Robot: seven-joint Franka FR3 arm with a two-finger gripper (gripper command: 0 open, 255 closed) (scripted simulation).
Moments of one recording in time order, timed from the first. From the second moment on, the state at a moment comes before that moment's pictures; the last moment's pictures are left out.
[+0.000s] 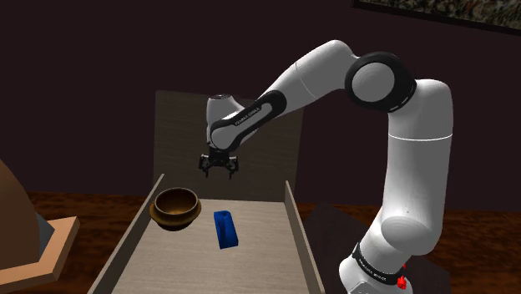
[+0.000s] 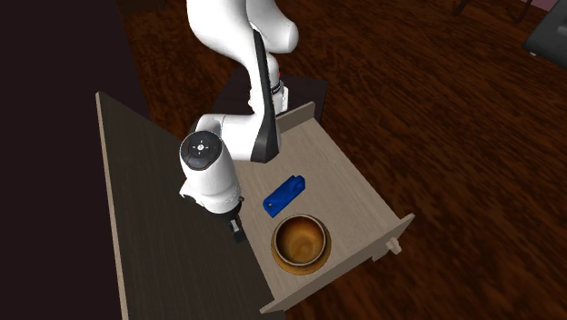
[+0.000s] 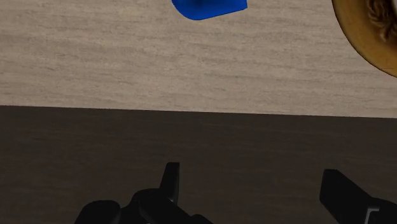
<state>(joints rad) -0.05 0.38 0.19 -2.00 -0.11 2.37 1.07</state>
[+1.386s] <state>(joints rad) -0.04 0.43 0.18 -2.01 -0.13 2.42 1.08</state>
